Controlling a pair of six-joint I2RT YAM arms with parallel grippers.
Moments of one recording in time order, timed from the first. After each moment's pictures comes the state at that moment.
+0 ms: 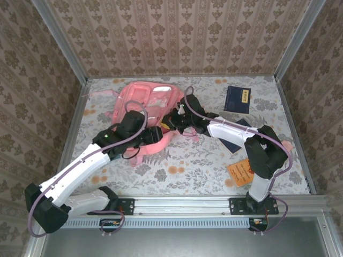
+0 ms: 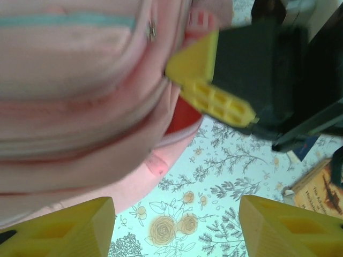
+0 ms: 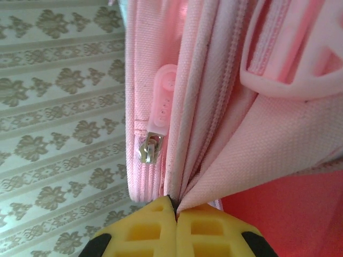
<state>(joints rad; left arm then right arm) -0.77 1.08 0.99 -0.72 -0.01 -0.77 0.63 1.78 1.23 0.01 -0.50 1.32</state>
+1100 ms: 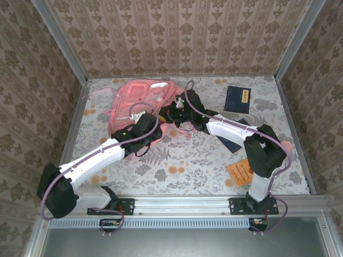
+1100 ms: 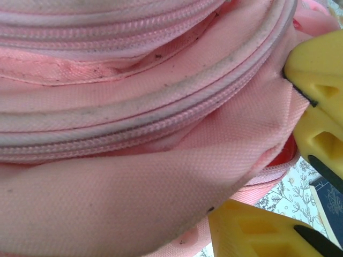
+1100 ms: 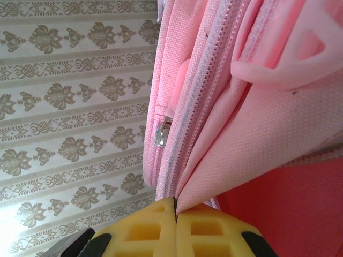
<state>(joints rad) -0.79 1.26 0.93 -0.52 -0.28 -0.98 0.63 1.80 1.27 0.12 -0.49 1.37</state>
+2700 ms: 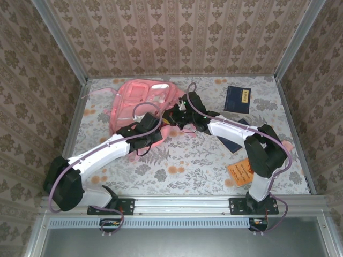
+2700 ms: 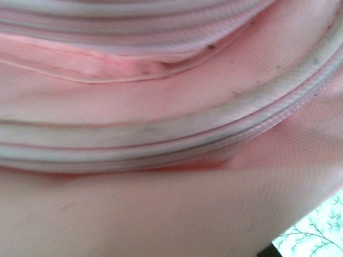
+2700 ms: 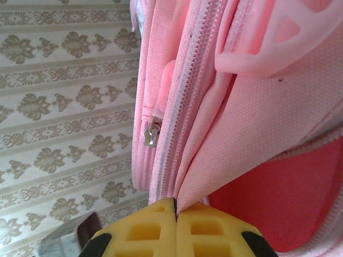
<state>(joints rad) -0.77 1.33 0.94 -0.58 -0.23 -0.96 0.60 1.78 1.22 0.05 -0.46 1.31</state>
